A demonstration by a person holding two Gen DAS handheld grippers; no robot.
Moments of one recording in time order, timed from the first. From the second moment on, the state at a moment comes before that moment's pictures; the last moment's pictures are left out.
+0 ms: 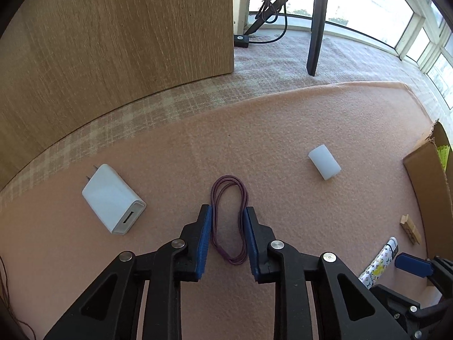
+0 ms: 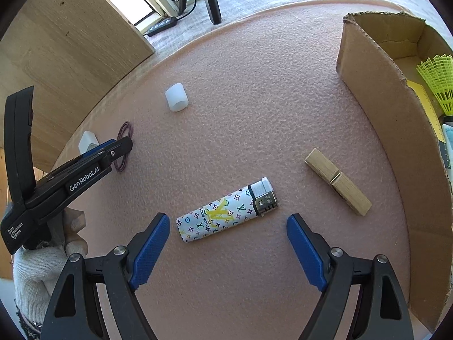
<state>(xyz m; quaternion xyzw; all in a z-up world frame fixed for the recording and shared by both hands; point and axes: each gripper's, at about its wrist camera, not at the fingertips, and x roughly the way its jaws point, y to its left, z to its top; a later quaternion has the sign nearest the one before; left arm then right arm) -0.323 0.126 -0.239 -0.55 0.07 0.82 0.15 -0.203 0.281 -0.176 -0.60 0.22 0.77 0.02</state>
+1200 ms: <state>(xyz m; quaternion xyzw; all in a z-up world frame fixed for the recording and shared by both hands) -0.207 0.056 -0.236 -0.55 0.02 0.81 0.18 -0.157 0.262 -0.170 -0.59 0.06 0.80 -0.07</state>
